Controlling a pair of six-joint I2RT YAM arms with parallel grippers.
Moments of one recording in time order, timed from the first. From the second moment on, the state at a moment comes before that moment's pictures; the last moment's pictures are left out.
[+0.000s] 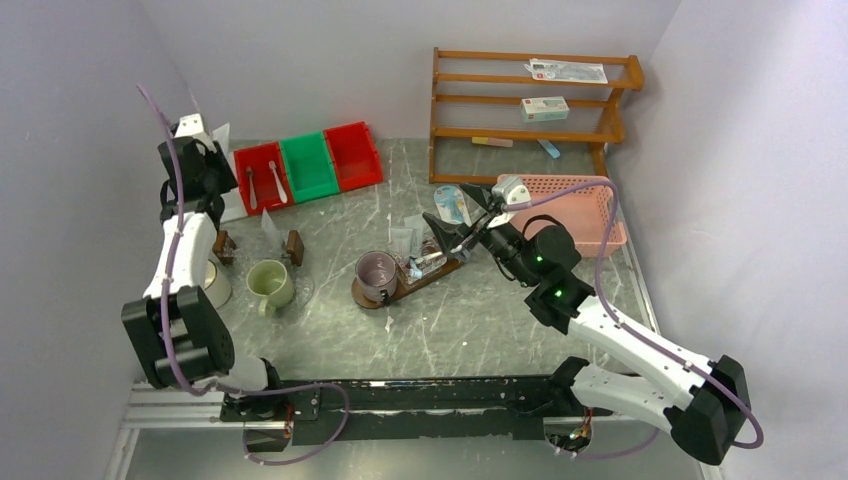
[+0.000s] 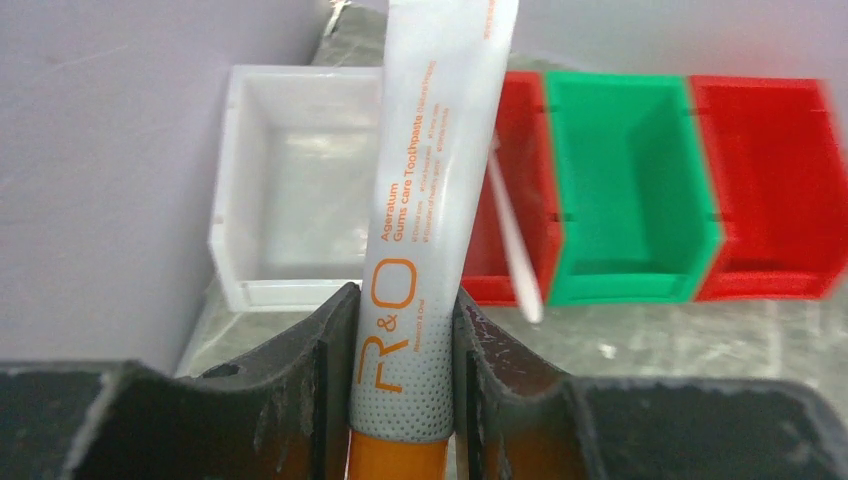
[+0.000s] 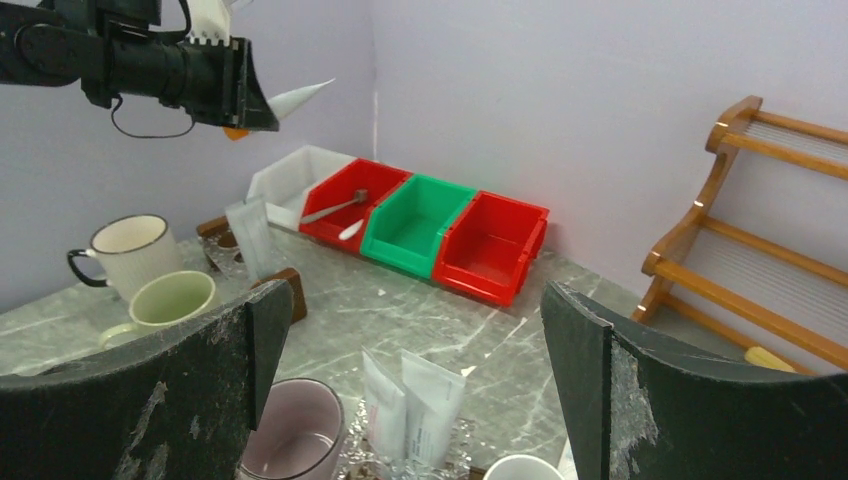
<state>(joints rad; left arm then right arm) 0.27 1.48 1.17 -0.09 -0.02 -0.06 0.76 0.97 0.71 0.51 -0.02 -0.04</state>
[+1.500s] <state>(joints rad) -0.51 0.90 0.62 0.38 0.26 -0.28 0.92 1.37 0.97 0.55 0.16 0.66</state>
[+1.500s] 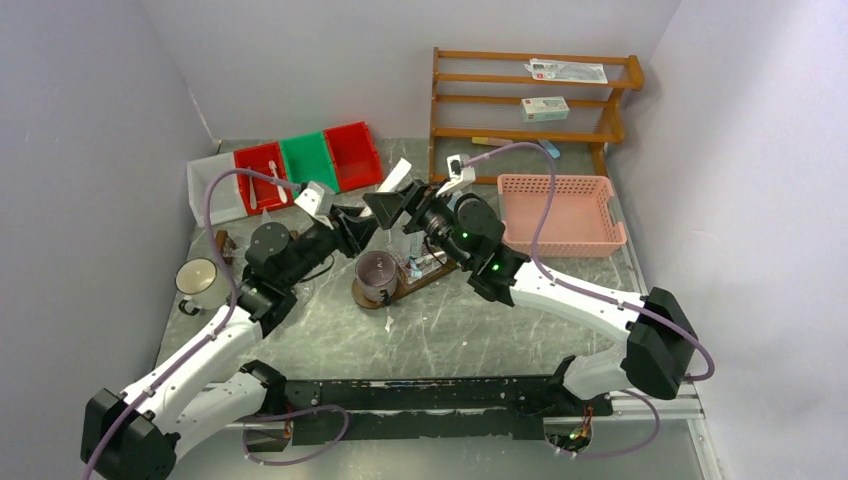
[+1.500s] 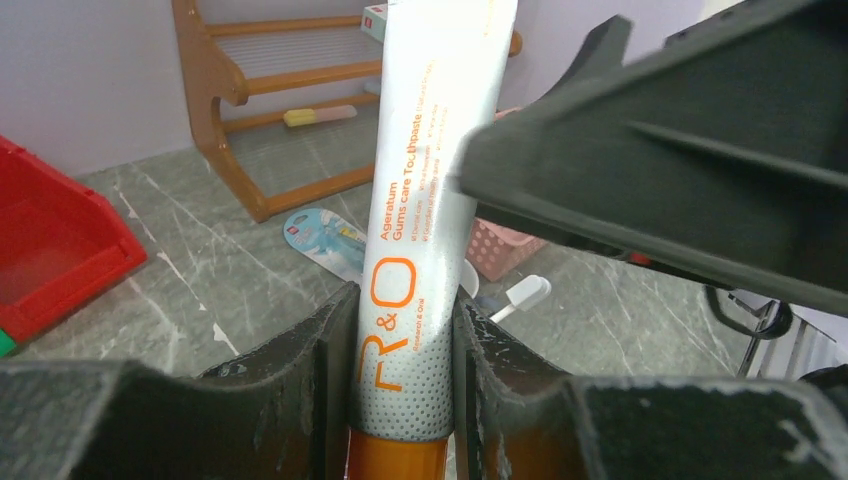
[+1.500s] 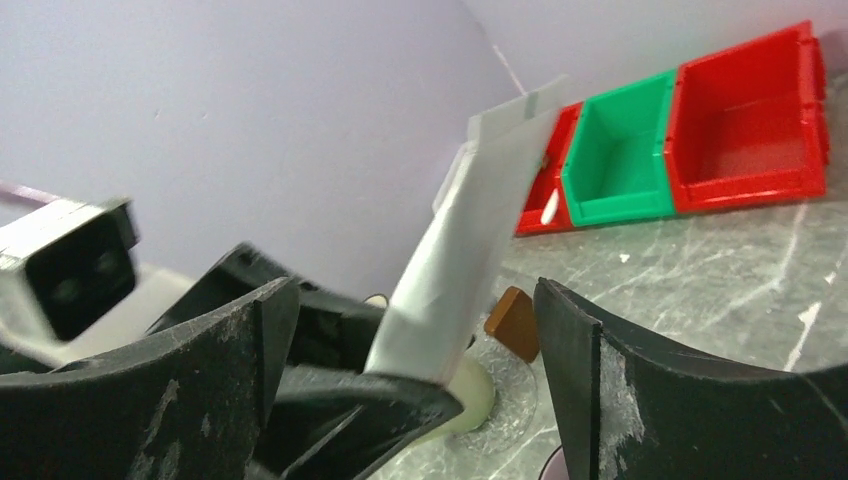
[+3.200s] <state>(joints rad) -0.47 0.89 0.94 0.07 0.36 -0.04 0.75 1.29 1.01 0.44 -0.16 0.43</state>
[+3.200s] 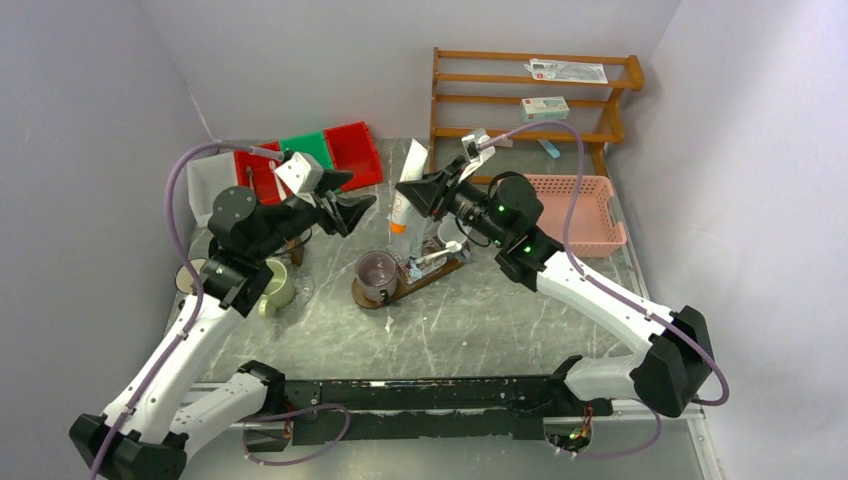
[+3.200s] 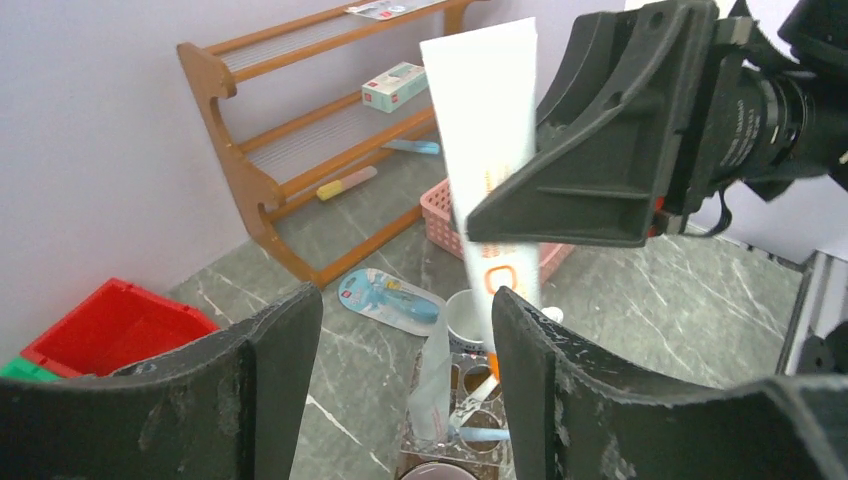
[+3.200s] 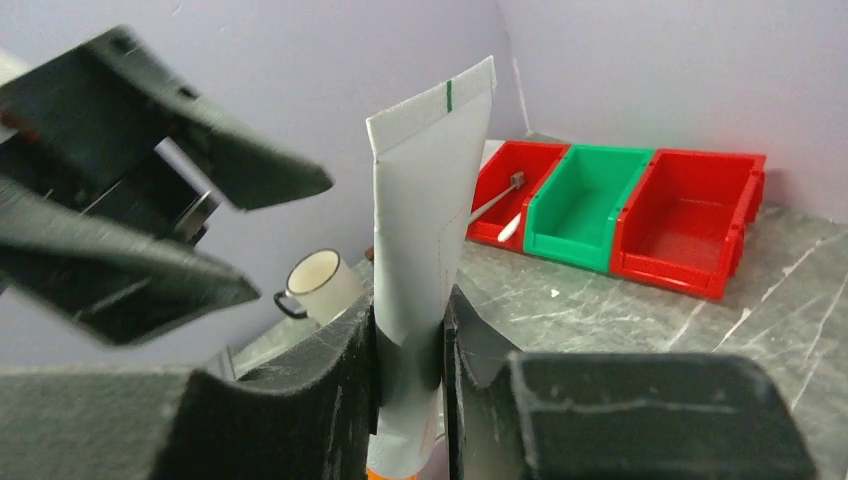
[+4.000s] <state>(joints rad) -0.36 1.07 1.11 0.16 1.11 -0.12 0.70 1.29 1.07 0.34 -0.85 0.06</state>
